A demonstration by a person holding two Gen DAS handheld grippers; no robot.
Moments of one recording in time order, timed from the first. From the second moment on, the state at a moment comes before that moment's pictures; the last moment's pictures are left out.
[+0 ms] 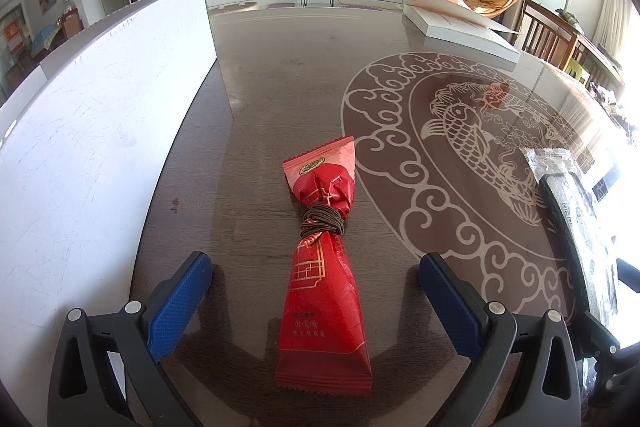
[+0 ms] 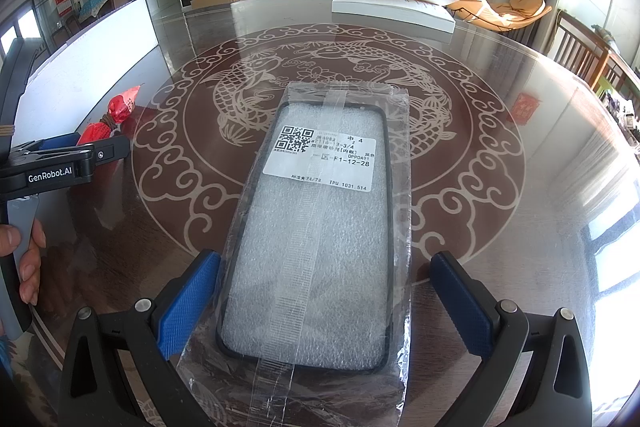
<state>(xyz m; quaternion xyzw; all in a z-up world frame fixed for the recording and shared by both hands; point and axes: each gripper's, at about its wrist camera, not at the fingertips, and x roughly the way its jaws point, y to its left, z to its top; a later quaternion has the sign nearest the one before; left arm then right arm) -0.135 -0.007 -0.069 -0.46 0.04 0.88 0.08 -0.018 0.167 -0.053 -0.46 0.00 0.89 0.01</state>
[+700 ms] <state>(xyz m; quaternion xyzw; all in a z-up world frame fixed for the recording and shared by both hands) -0.145 -0.013 -0.057 -0.50 0.05 0.86 0.12 -0.067 0.175 -0.050 -0.56 -0.01 0.83 -0.02</state>
